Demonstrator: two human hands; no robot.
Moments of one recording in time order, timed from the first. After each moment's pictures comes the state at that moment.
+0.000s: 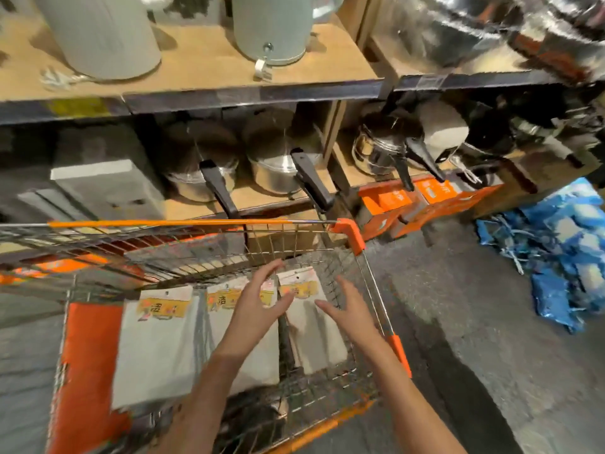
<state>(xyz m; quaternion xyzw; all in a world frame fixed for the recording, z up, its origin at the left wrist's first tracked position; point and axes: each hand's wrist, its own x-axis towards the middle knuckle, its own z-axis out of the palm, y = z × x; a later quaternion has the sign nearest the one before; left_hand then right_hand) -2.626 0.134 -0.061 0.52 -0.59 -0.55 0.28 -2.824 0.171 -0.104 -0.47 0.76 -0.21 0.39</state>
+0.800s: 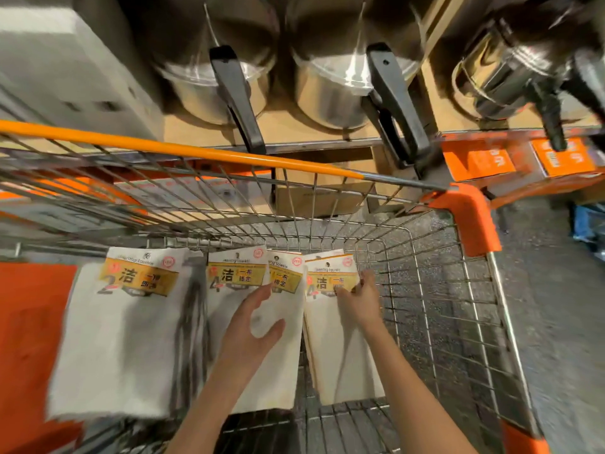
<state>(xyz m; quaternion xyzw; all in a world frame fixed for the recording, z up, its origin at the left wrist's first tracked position) -2.604 0.132 -0.269 0.66 -0.45 -0.56 0.21 -2.820 0.094 -0.354 -0.31 0.83 -0.18 0.44</state>
